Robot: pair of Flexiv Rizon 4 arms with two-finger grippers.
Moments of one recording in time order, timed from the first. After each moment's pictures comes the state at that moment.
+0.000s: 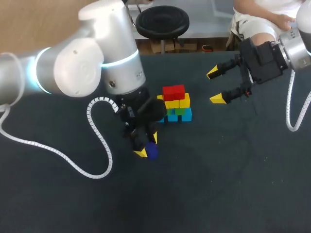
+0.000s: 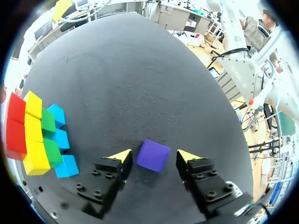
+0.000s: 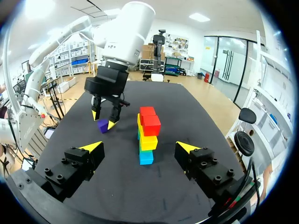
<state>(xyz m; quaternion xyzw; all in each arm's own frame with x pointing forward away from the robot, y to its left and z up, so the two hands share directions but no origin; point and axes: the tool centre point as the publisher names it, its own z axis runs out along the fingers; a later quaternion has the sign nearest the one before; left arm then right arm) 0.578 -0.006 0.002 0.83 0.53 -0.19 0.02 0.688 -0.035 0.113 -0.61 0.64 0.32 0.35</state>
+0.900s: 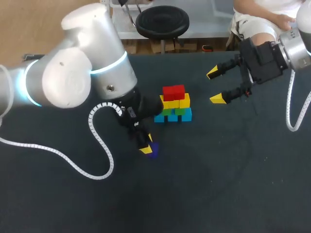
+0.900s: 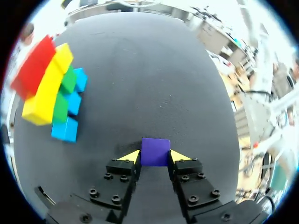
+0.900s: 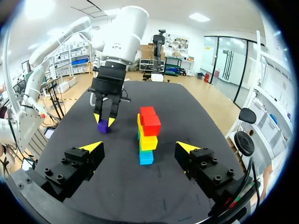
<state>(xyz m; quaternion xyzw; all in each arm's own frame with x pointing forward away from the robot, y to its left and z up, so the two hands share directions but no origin) 0.577 -0.007 0.003 0.69 0.70 -0.20 0.03 0.688 -0.035 0.113 -0.61 0.64 0.32 0.35</state>
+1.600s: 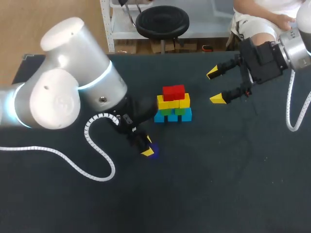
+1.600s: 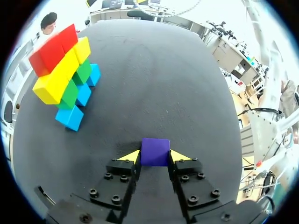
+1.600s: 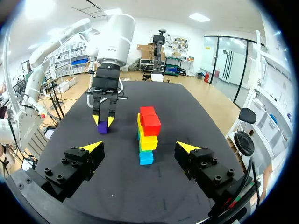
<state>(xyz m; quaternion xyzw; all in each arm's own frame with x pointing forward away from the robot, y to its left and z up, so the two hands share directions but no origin) 0.575 -0.011 -0.003 0.63 0.74 -0.21 0.09 0.688 -0.035 0.113 -0.61 0.64 0.32 0.35</state>
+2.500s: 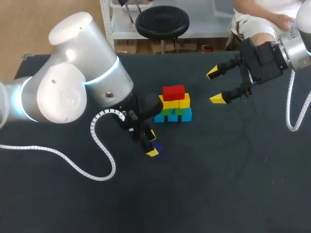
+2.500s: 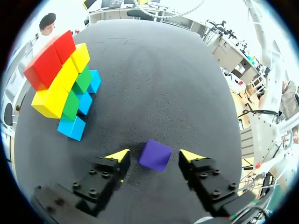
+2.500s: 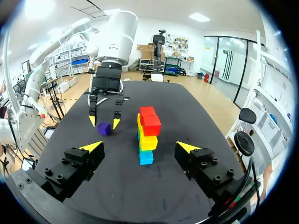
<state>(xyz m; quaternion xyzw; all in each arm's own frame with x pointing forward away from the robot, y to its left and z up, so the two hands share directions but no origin) 0.580 -0.022 0.002 0.64 0.74 -0.21 0.08 0.688 -0.035 0.113 -0.61 0.64 0.32 0.35</state>
